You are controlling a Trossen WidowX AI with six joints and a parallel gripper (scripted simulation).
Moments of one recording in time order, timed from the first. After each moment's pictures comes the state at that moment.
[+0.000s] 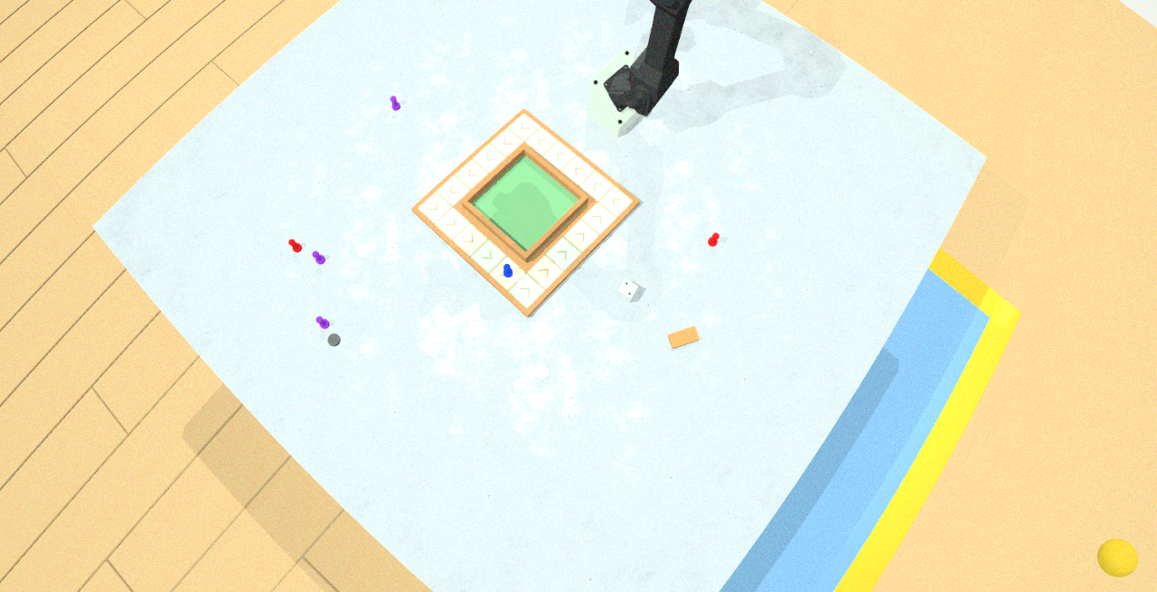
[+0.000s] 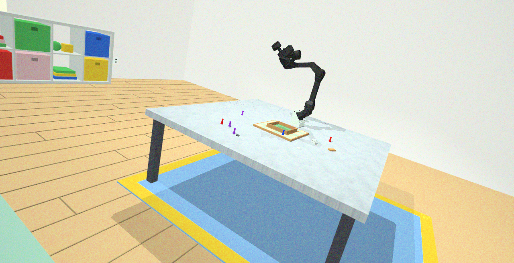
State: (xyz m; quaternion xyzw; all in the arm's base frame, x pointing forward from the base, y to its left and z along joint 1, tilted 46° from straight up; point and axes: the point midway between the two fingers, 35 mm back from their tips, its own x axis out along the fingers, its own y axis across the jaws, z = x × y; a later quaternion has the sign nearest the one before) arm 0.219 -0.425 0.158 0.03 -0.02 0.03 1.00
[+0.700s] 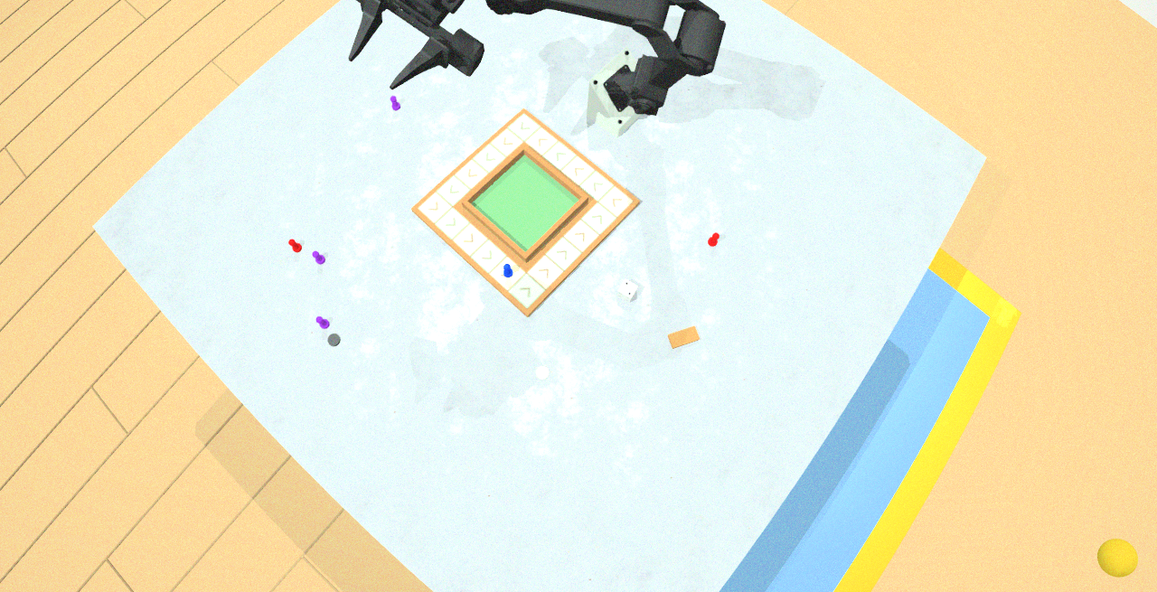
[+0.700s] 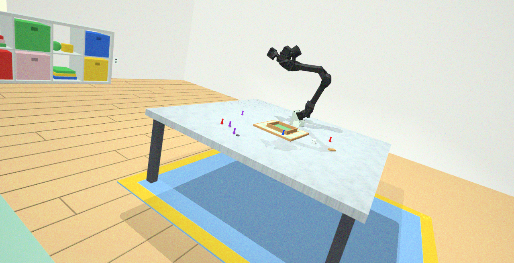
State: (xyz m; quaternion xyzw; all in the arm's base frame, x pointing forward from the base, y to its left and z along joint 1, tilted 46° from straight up) arm 0.385 -0.323 0.202 0.20 0.03 0.12 0.97
